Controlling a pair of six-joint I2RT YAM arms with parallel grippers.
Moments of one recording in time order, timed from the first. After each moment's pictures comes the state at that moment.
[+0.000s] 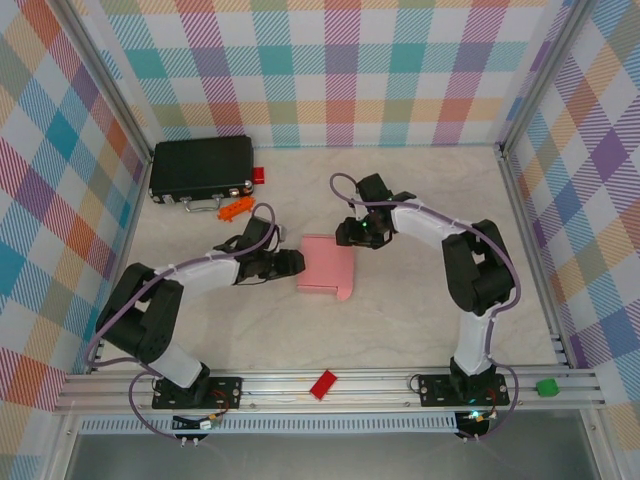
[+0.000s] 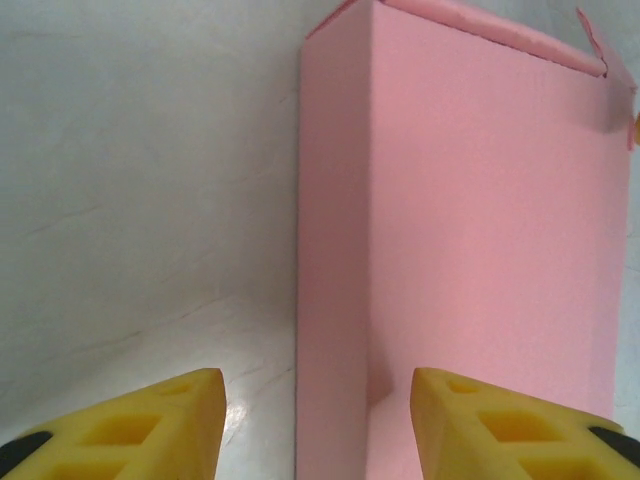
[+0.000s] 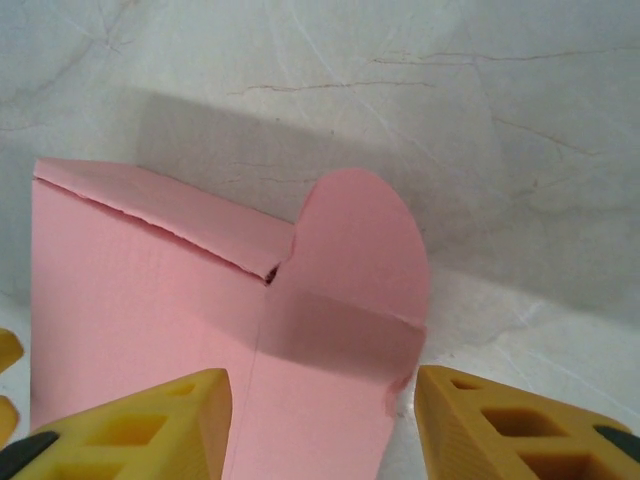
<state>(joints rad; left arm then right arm) -0.48 1.53 0.77 -0.18 0.26 -0.64 0.49 1.90 1.35 -0.60 -0.31 0.39</state>
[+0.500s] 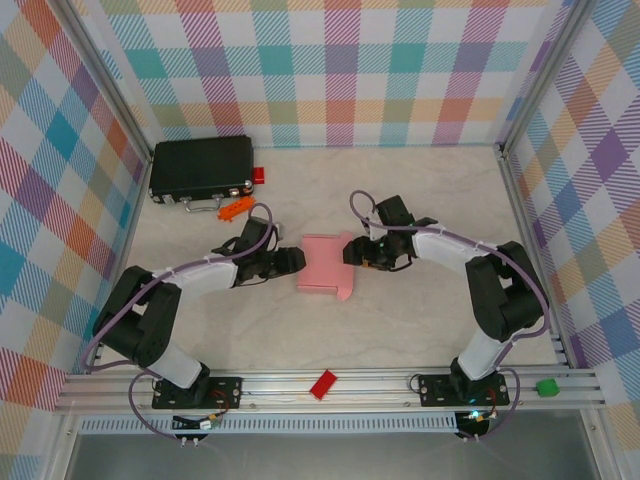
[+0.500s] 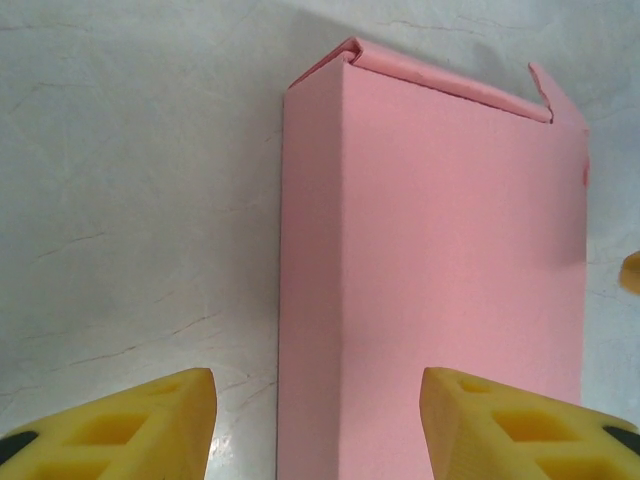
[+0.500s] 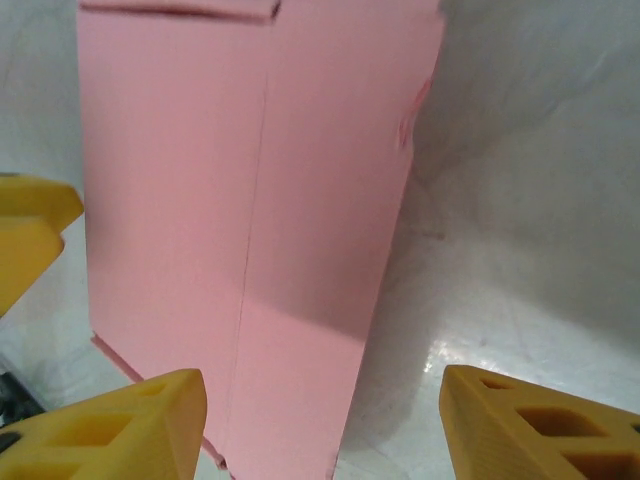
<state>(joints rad) -0.48 1.56 0.77 -0.11 0.27 -0.65 0.47 1.70 1.01 -0.42 -0.51 0.48</state>
